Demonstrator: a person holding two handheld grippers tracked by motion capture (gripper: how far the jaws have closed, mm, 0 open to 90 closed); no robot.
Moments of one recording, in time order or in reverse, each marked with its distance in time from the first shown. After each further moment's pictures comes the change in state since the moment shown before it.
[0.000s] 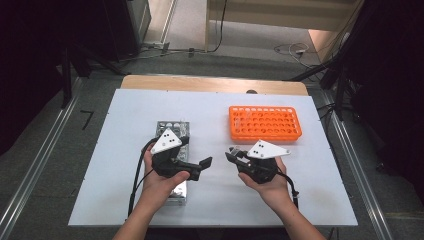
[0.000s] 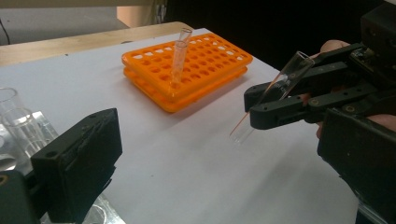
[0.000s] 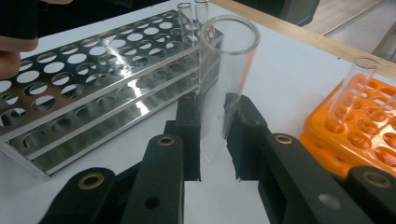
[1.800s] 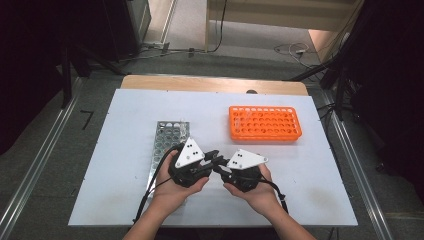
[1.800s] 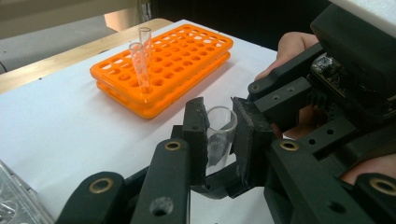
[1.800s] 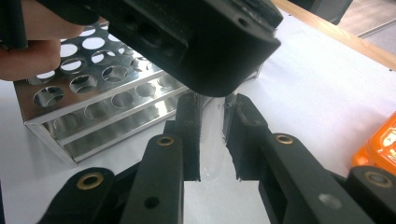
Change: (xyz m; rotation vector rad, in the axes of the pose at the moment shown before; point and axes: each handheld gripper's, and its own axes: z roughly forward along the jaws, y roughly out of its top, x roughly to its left) left arm -0.035 0.000 0.017 0.035 0.005 0.190; right arm 0.033 0.002 0.021 0.048 0.053 -0.114
